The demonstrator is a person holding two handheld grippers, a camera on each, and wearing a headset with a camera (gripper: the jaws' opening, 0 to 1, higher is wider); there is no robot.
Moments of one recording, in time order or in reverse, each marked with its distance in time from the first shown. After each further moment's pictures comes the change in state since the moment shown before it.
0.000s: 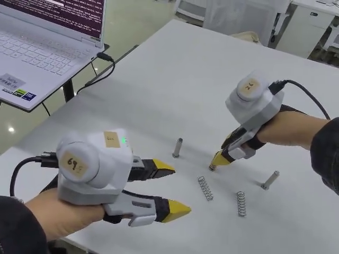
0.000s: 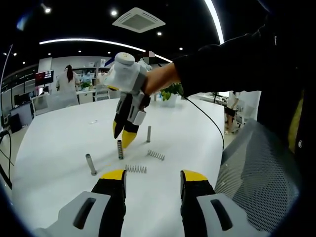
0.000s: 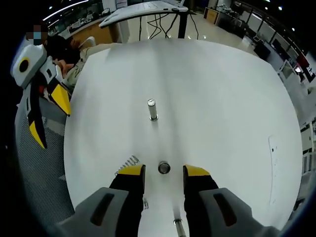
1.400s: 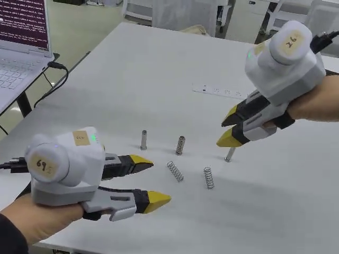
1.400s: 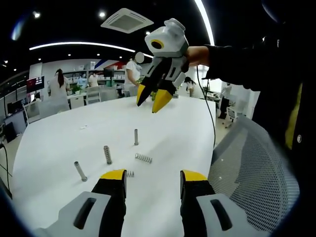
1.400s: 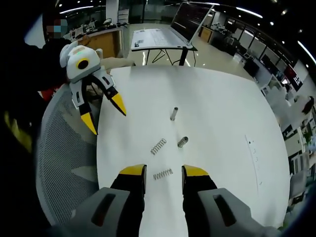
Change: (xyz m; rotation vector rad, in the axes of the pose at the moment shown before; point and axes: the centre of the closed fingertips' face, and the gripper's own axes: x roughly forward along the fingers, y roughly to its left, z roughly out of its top) left arm -0.001 -0.032 0.008 0.059 0.010 -0.065; right arm -0.127 0.073 -0.037 -0.029 -0.156 -0.098
